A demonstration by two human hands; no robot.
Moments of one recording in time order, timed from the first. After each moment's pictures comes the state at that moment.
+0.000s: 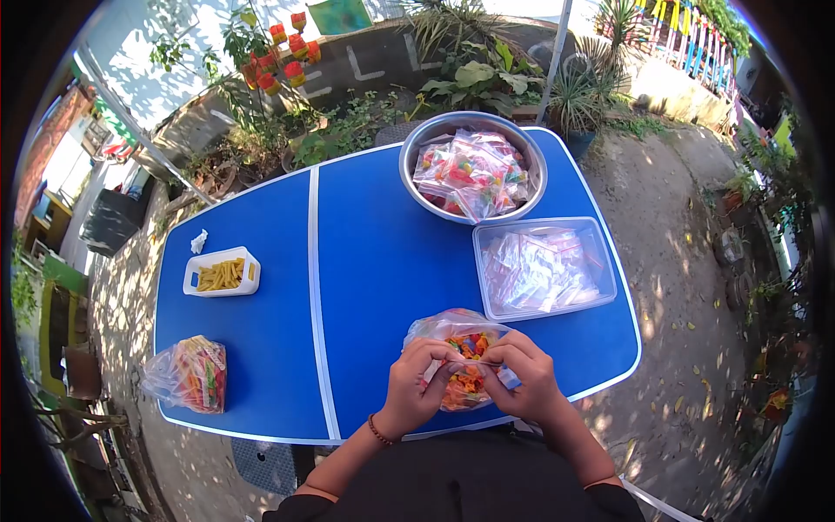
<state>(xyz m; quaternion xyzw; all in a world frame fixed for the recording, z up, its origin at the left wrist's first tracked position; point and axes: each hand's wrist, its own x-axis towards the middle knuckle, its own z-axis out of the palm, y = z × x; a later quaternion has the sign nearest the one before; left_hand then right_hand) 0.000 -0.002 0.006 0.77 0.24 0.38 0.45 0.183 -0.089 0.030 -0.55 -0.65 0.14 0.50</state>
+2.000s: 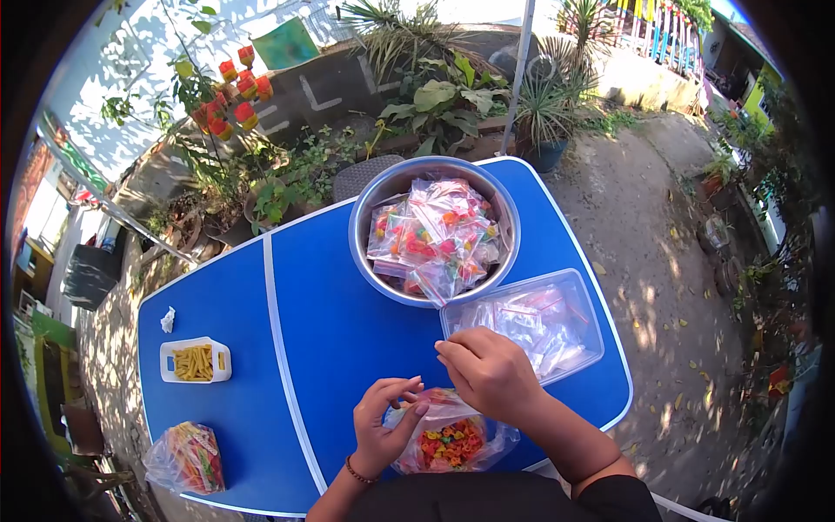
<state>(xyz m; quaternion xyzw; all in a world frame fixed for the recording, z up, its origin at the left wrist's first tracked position) 0.036 0.070 0.002 0.74 0.27 0.38 0.49 0.241 0.022 0.047 -0.60 -0.70 0.01 0.38</state>
